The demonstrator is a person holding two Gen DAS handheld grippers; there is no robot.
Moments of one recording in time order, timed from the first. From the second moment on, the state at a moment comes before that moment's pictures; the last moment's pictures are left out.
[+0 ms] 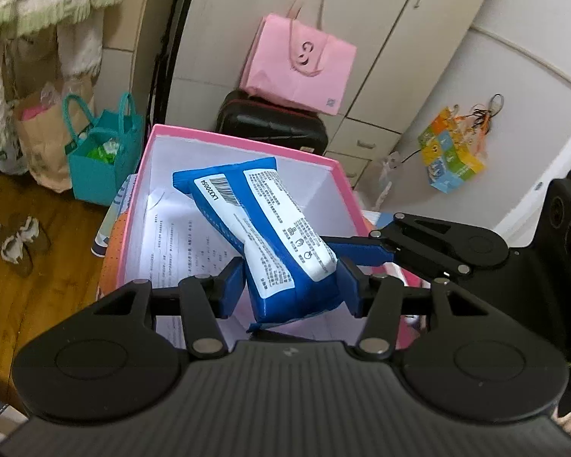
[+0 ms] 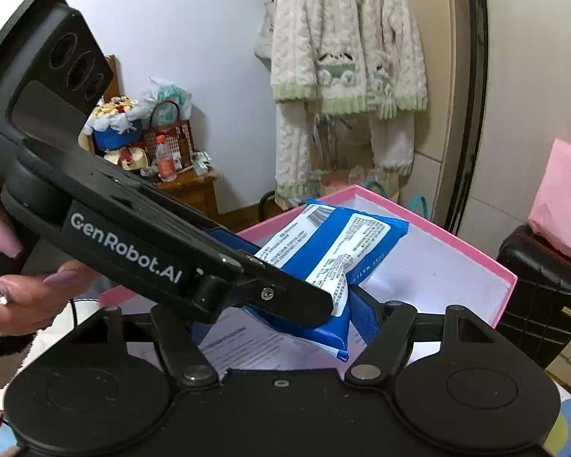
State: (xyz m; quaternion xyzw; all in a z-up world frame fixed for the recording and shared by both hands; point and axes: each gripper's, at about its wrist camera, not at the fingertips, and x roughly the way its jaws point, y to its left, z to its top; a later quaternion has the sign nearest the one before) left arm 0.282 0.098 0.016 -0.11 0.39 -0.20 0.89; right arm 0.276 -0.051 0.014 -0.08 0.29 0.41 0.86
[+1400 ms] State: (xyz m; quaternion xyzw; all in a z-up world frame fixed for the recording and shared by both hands) left arm 0.192 0.073 0.064 0.02 0.38 -0.20 0.90; right arm 0.223 -0.080 0.049 -0.15 0.32 0.36 0.86
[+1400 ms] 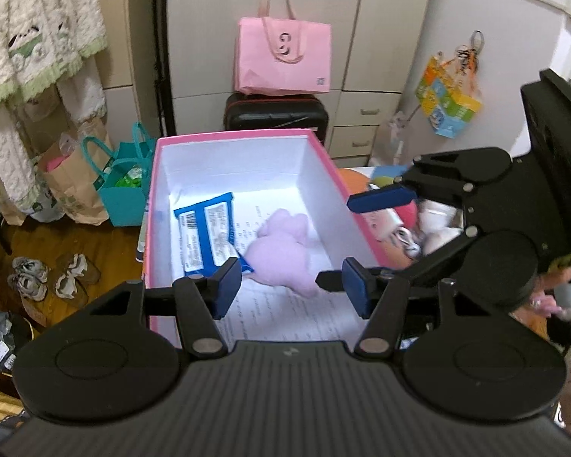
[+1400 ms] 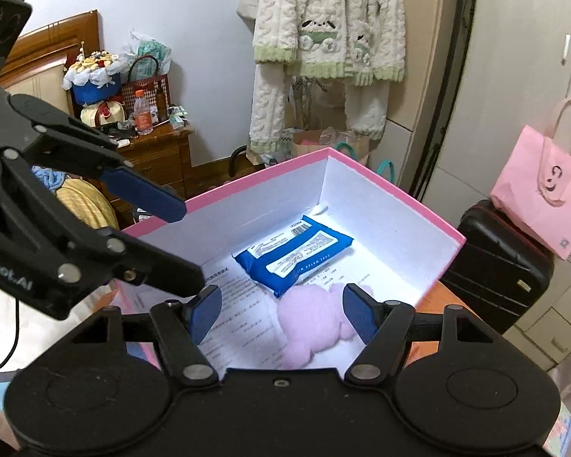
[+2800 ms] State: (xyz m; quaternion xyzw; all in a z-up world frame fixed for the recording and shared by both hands) left arm 0.122 -0.077 0.014 0.11 0.38 -0.38 0.84; right arm 0.080 -0.297 -0.024 -0.04 0.29 0.25 0.92
